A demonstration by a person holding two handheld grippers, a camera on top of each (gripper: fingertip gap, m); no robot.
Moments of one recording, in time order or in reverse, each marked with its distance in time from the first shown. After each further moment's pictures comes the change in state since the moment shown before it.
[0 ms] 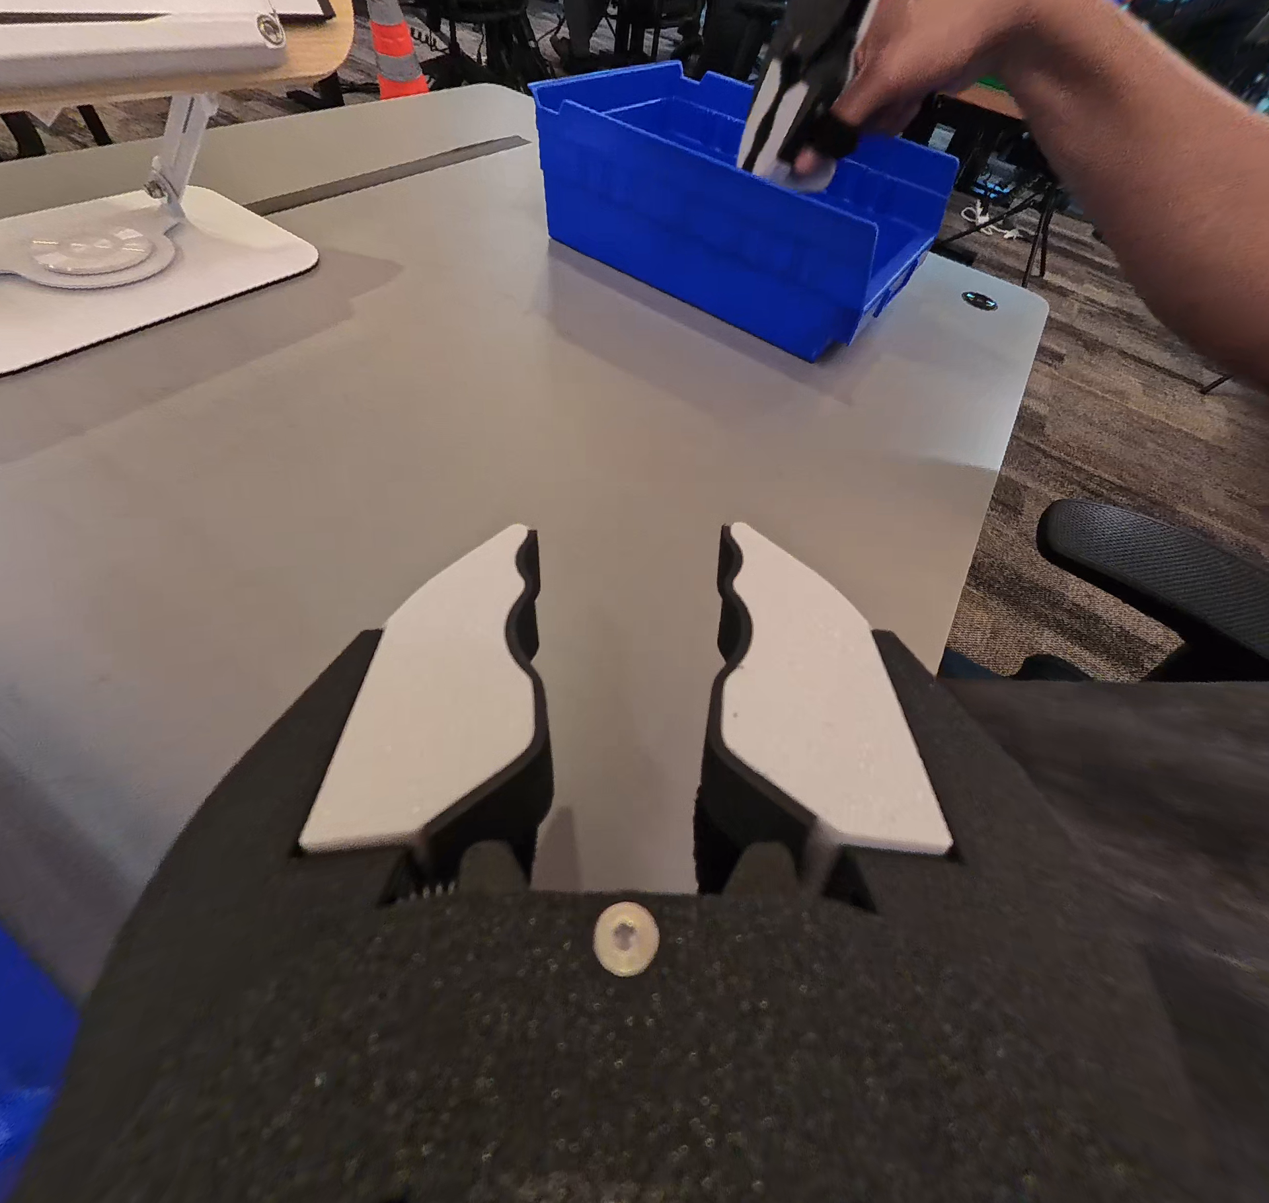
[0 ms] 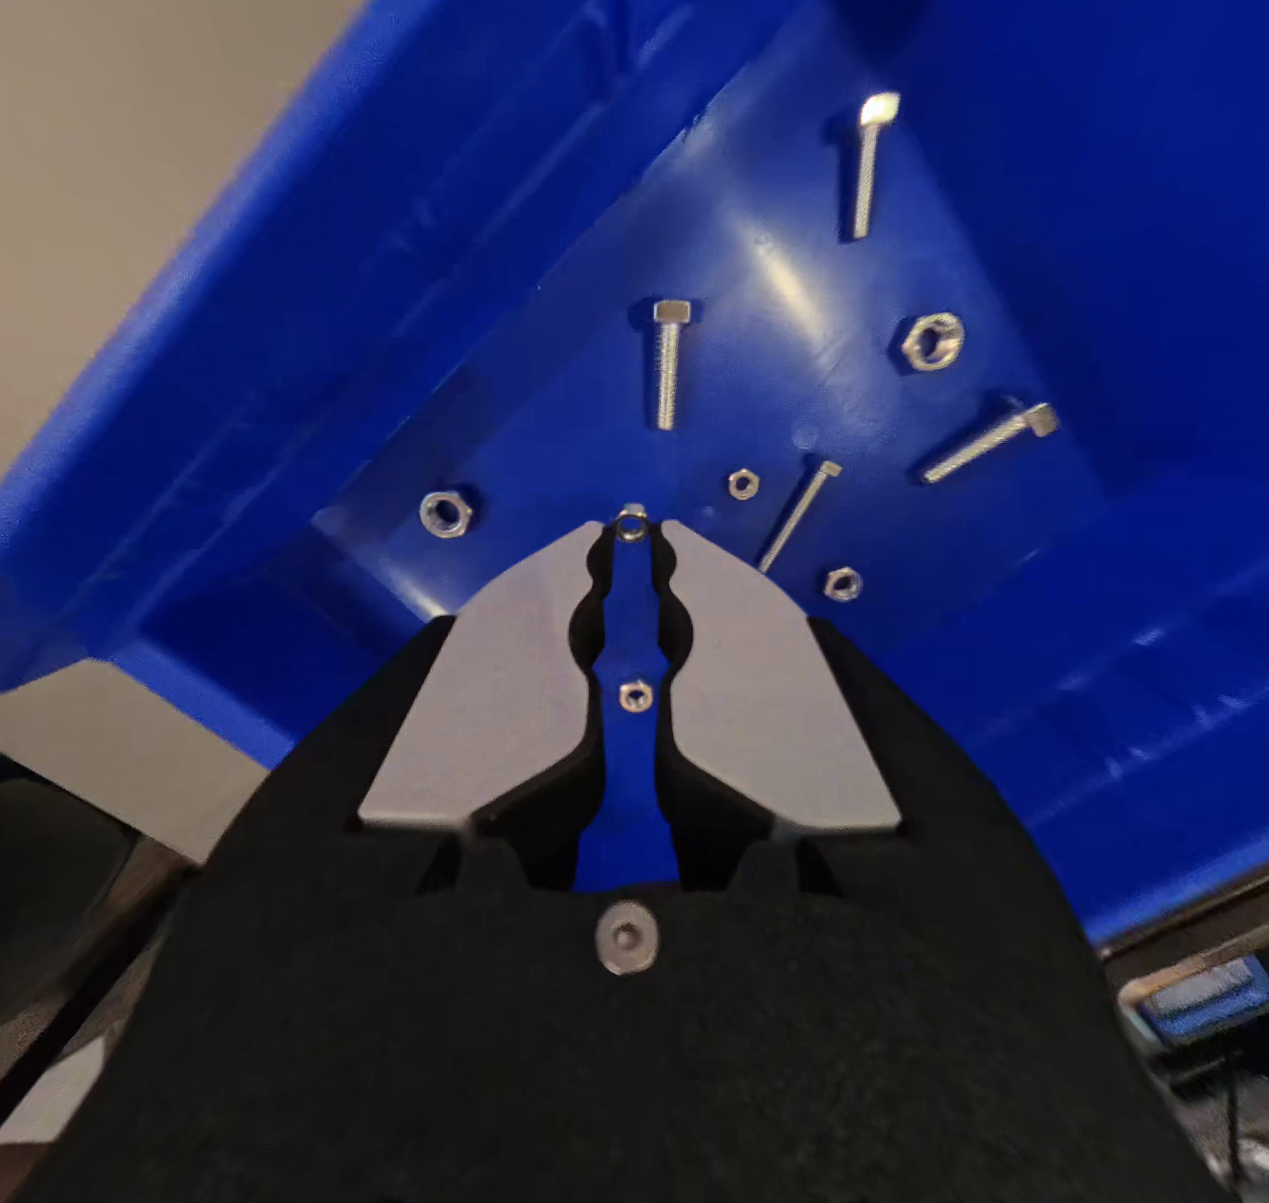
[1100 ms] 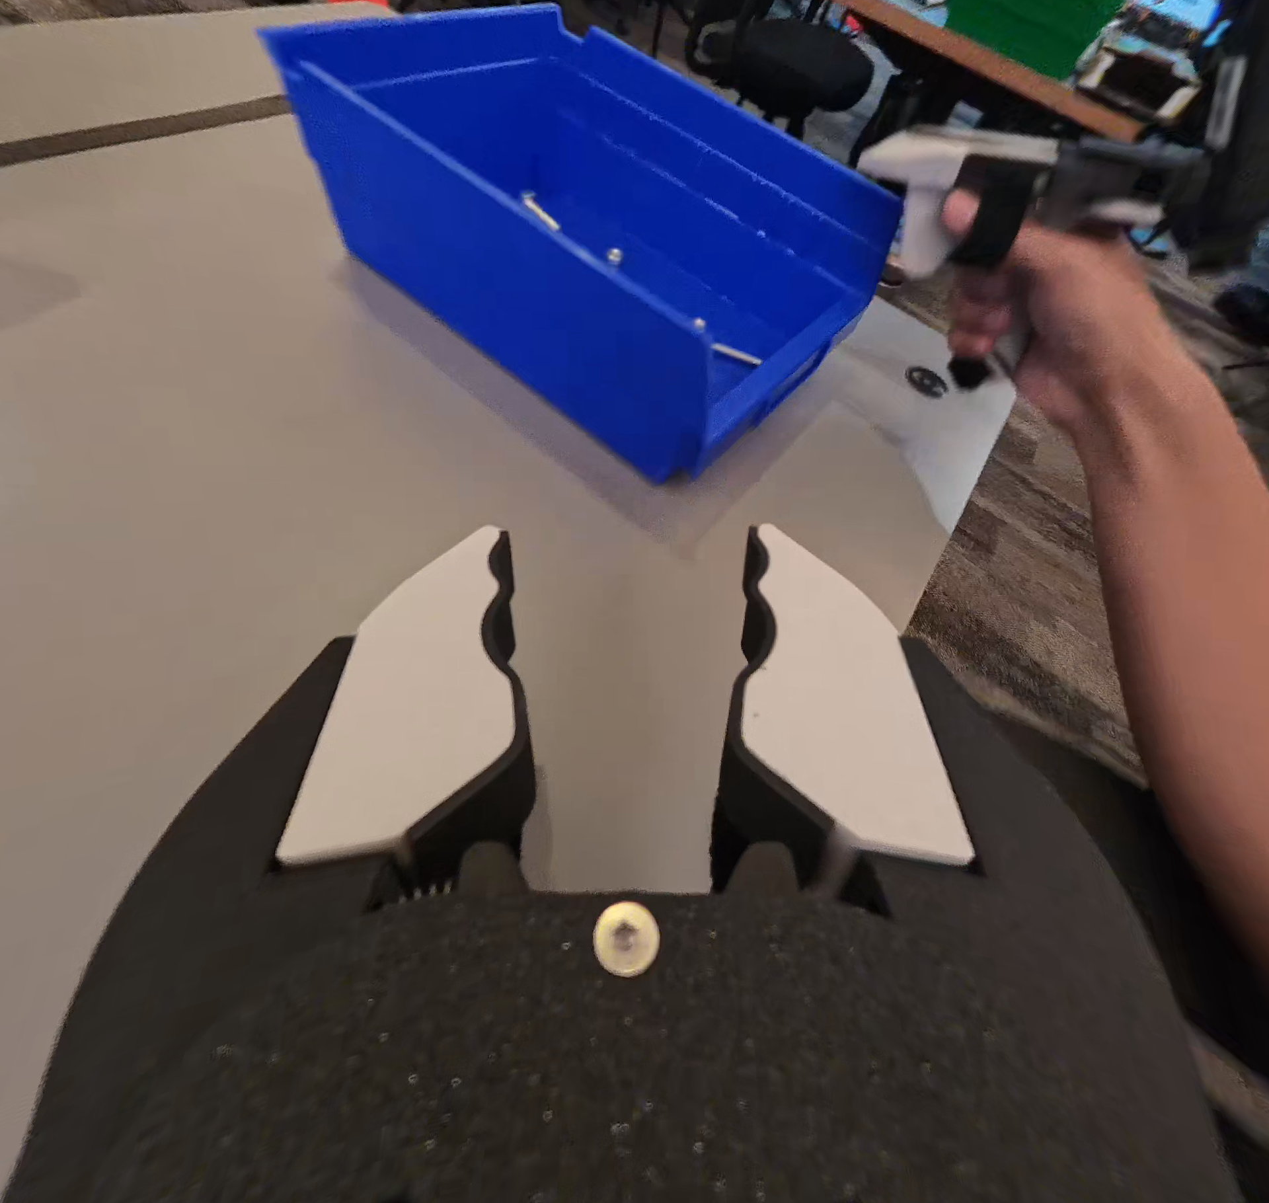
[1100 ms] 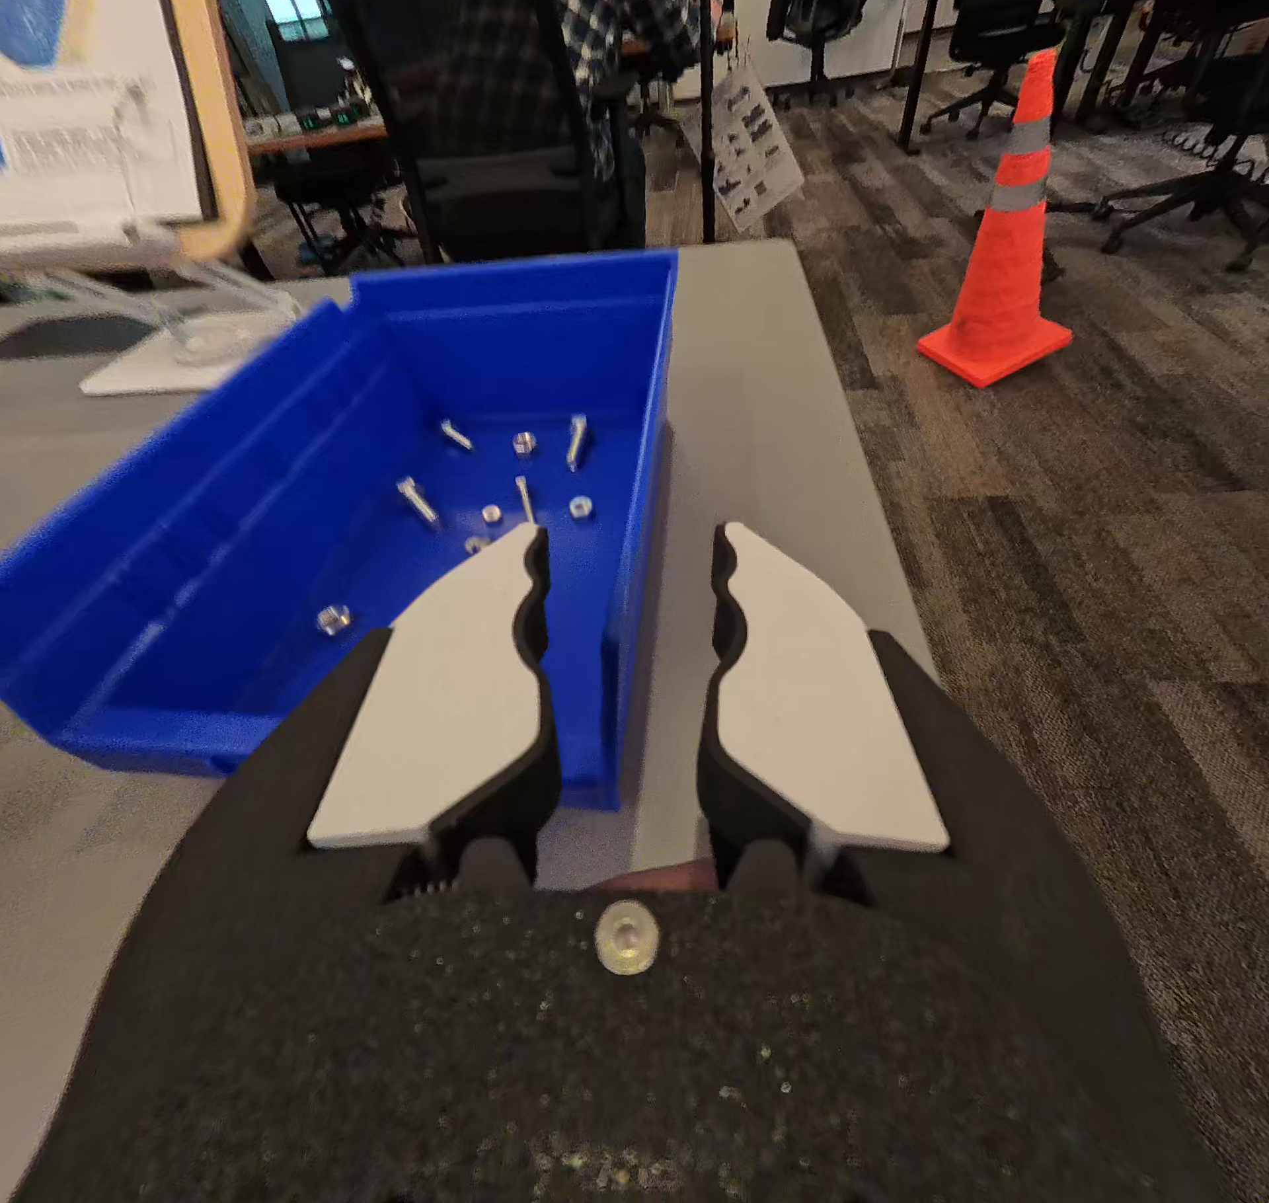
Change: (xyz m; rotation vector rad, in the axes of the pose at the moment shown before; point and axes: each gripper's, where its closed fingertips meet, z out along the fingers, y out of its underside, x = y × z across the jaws) left arm 0.128 -0.041 0.170 -0.079 -0.037 -0.085; right arm 0.027 0.142 -0.095 1.098 0.442 0.651
